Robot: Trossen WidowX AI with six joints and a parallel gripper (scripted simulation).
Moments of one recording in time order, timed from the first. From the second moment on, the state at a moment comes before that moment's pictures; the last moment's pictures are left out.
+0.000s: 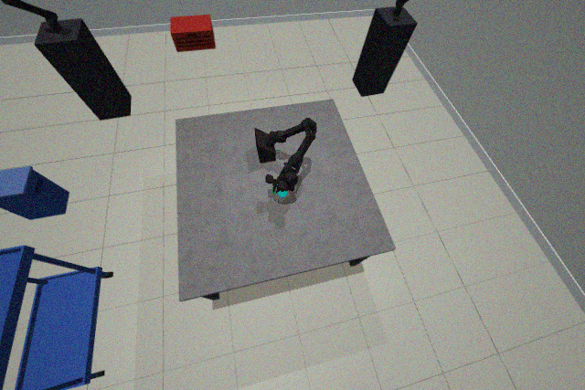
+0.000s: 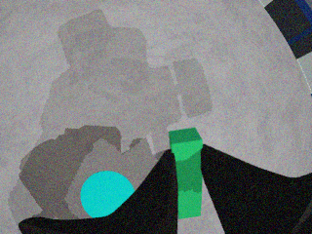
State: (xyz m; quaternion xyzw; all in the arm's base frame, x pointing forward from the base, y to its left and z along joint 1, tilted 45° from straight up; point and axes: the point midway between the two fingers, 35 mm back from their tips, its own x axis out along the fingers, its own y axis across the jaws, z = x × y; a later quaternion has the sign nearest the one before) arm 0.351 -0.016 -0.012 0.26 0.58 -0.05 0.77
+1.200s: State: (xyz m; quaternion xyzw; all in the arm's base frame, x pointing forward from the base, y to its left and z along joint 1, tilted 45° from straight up) arm 0.355 -0.012 -0.013 0.25 0.49 -0.10 0.83
